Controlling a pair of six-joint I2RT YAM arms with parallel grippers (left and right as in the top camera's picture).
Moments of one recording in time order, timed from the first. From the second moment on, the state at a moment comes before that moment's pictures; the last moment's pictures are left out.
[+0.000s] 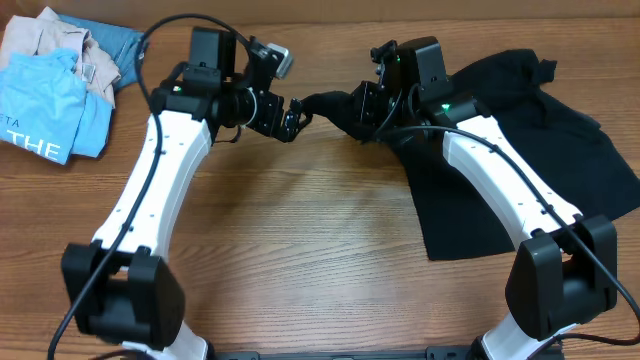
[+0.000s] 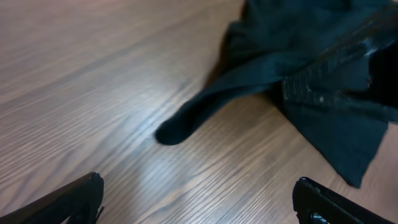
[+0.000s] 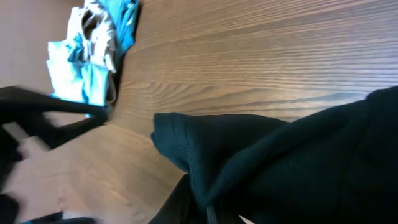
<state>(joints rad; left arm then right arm) -0.18 1.78 1.56 -0.76 0.52 0.20 0.34 1.81 1.45 -0.44 -0.53 0.54</state>
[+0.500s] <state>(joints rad) -0.18 1.91 1.56 -0.69 0.57 0.53 0.34 1.81 1.45 -0.48 -0.78 0.54</state>
